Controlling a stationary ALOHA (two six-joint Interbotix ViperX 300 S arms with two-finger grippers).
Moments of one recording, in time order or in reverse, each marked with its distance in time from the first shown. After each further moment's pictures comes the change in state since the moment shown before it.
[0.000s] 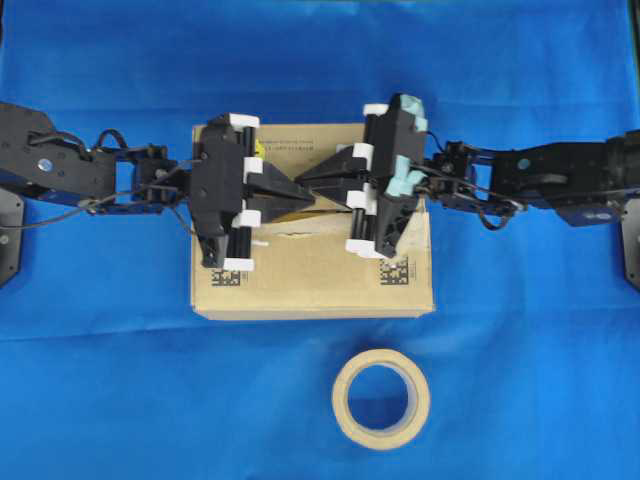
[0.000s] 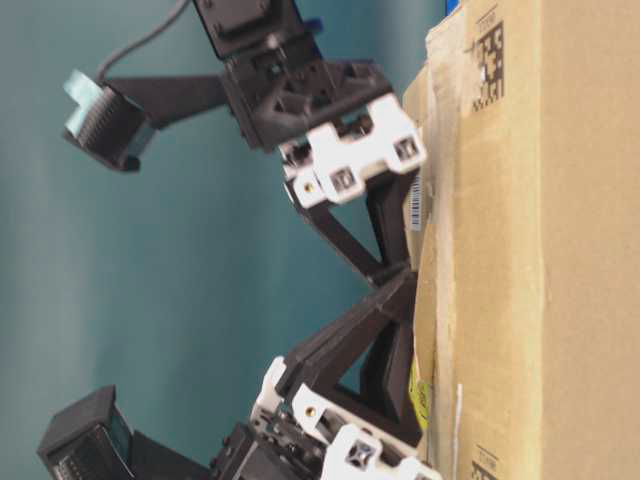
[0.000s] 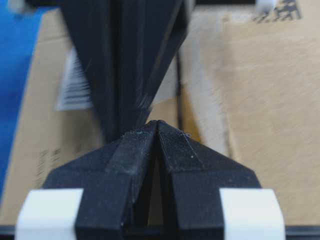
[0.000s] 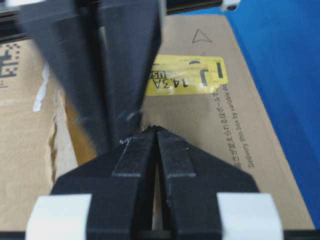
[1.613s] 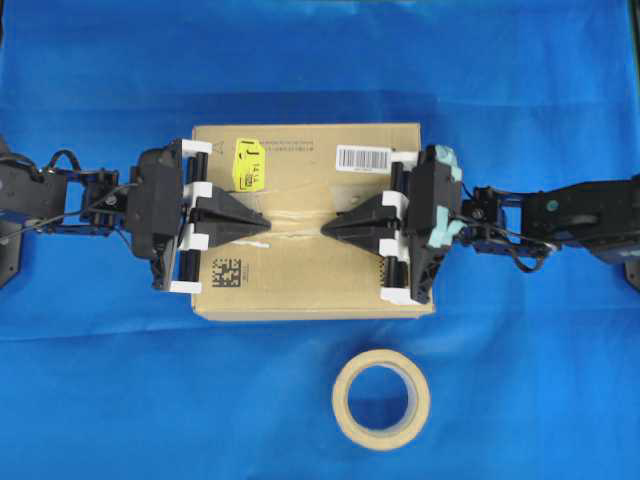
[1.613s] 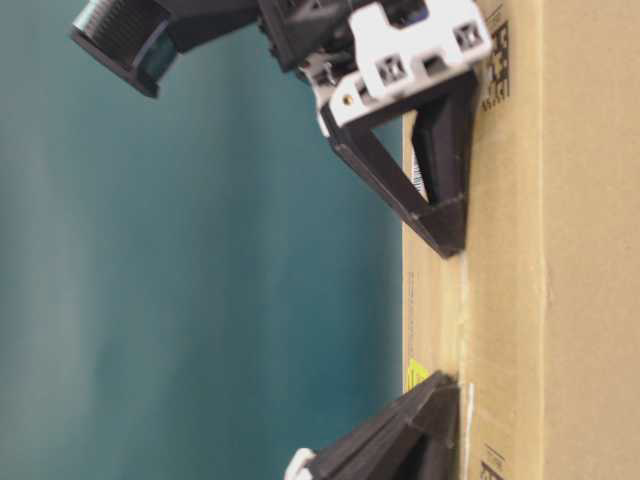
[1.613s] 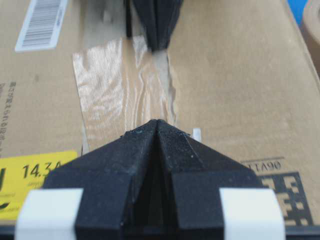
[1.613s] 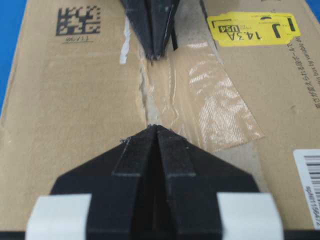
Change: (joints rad) left arm -0.054 -0.137 0.181 -0.003 -0.002 -0.066; right arm 0.133 -0.075 0.133 0.081 -0.026 -0.005
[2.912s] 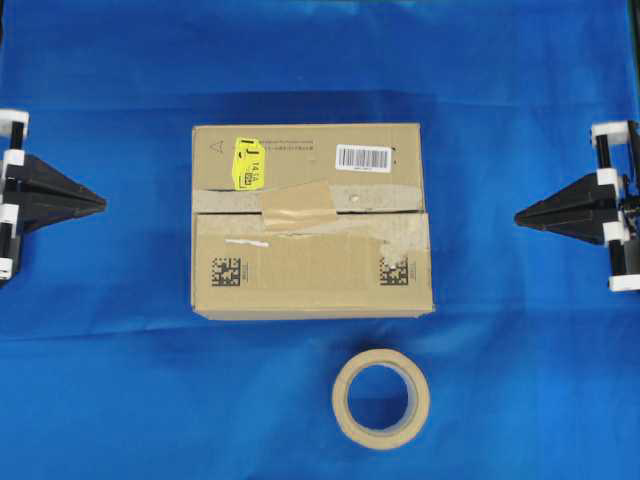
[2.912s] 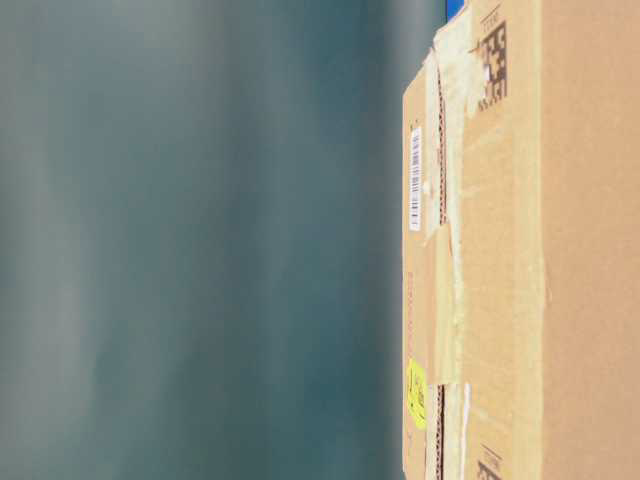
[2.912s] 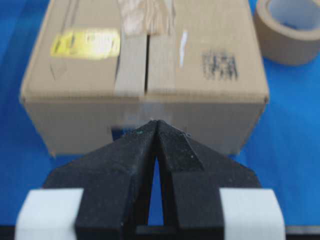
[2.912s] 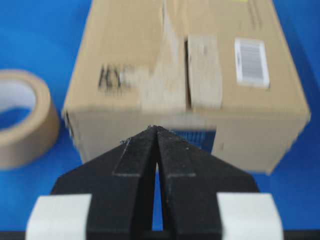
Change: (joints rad) left arm 0.031 -0.976 0.344 0.002 0.511 -0.179; right arm -0.043 -0.969 0.474 -0.005 0.454 -0.115
